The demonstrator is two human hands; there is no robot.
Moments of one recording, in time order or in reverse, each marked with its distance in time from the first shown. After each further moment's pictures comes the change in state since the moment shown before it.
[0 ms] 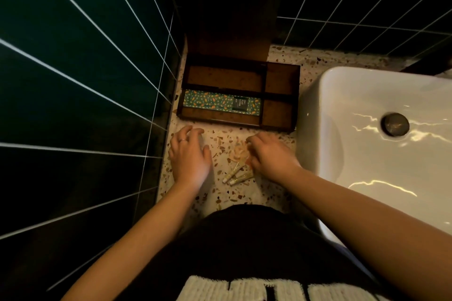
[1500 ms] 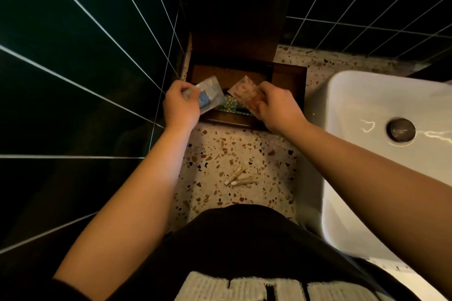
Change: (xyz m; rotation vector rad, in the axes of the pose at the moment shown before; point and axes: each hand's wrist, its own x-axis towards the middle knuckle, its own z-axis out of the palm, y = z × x) left_hand 0.095 0.039 -0.057 -0.592 0.140 -0.165; right_hand 0.060 -0.012 -0.089 0.358 0.274 0.119
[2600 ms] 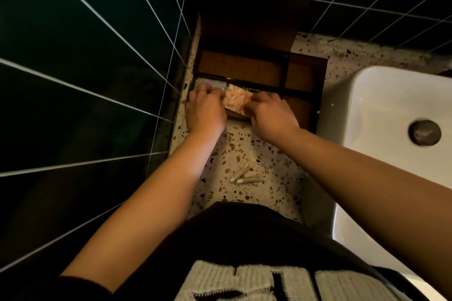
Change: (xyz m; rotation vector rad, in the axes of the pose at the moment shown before) left_hand -0.009 -0.025 0.039 0.680 -0.151 0.219; right_hand 0.014 0.003 0.052 -0.480 -0.269 -0.099
